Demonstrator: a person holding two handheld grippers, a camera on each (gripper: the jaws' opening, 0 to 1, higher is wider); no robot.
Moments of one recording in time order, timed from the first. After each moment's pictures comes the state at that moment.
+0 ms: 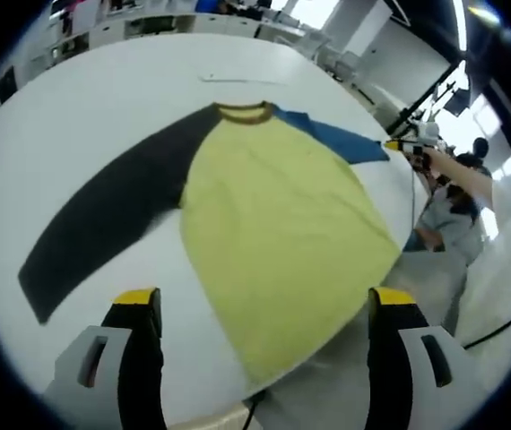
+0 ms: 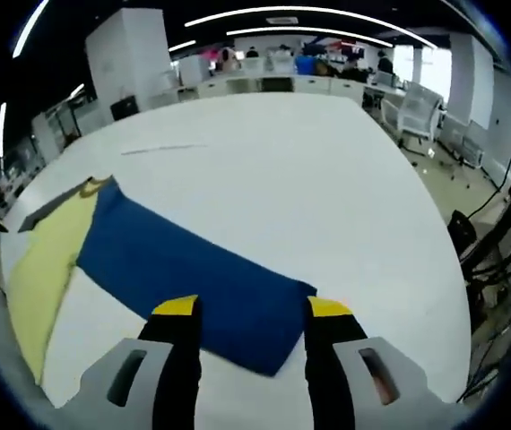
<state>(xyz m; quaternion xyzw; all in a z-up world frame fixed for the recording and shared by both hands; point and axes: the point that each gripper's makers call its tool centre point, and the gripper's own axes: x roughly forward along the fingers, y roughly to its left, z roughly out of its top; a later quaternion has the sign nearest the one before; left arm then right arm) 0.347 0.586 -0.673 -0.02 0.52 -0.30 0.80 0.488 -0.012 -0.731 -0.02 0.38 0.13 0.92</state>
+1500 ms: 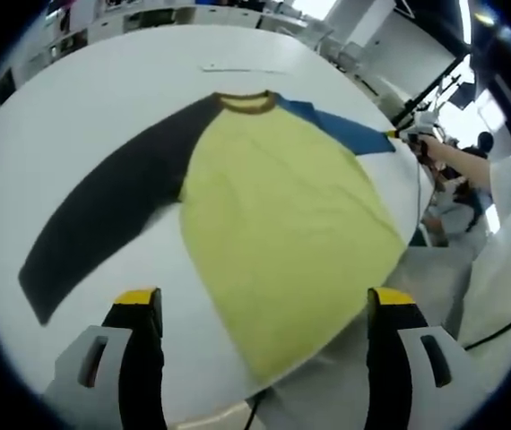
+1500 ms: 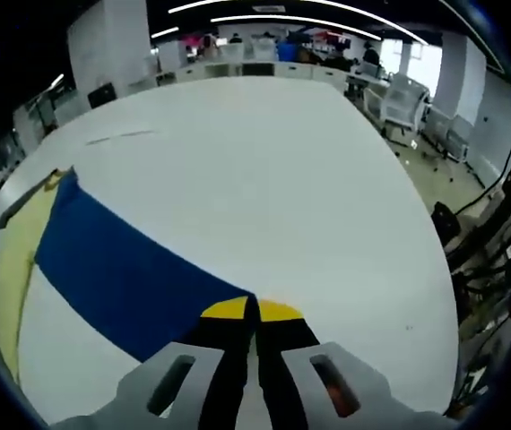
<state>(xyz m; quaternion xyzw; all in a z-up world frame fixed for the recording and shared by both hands) 0.347 0.585 -0.680 -0.01 0.53 -0.30 0.79 0.506 -0.054 -0.762 -0.04 0.41 0.08 0.91</state>
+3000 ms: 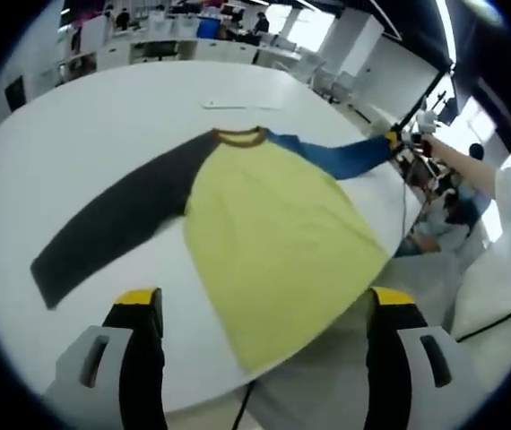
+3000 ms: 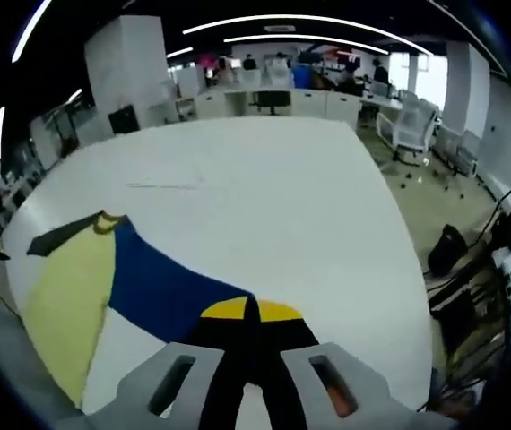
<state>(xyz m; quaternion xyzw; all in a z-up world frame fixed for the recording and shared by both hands) 0.315 0.595 -0.636 -0.03 0.46 -0.30 0.84 0.497 0.013 -0.622 -0.03 0.36 0.12 0.92</state>
